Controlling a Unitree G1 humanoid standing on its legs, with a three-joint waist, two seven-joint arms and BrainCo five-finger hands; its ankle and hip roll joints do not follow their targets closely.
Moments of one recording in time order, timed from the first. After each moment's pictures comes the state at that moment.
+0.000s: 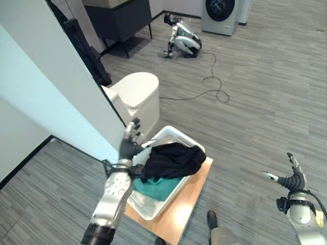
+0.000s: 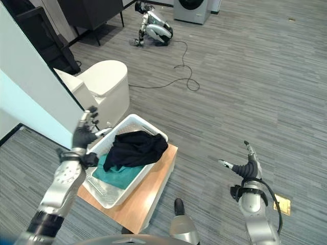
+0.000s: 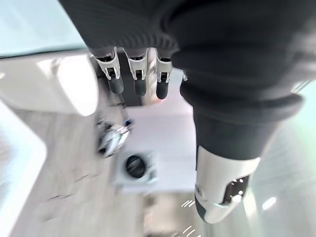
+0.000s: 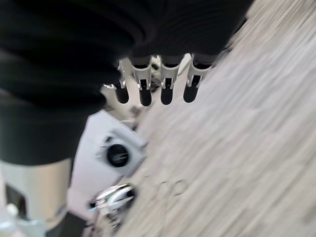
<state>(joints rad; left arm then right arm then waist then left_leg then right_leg) 0.02 0.37 -0.04 -0.12 -0.38 -0.15 0.21 0.30 -0.38 -0.07 -0.08 -0.19 -0.04 -0.34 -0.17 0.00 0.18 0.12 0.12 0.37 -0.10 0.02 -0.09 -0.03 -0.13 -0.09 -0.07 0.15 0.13</state>
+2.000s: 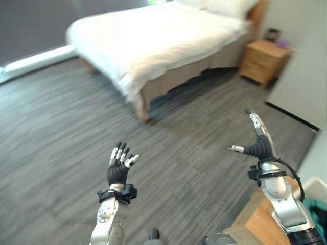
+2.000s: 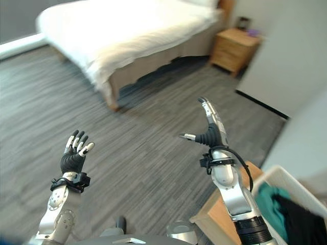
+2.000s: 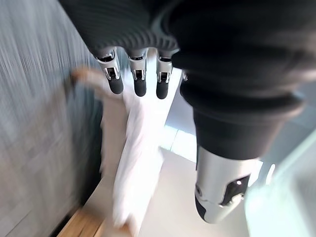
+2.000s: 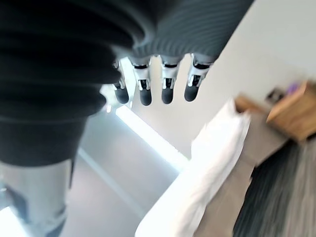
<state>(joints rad) 0.28 0.25 -0.03 -0.06 -0.61 -0.18 0.14 -0.05 -0.43 0.13 -0.19 -0.29 -0.14 -0.25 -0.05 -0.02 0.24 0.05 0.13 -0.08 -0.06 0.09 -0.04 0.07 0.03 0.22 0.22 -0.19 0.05</state>
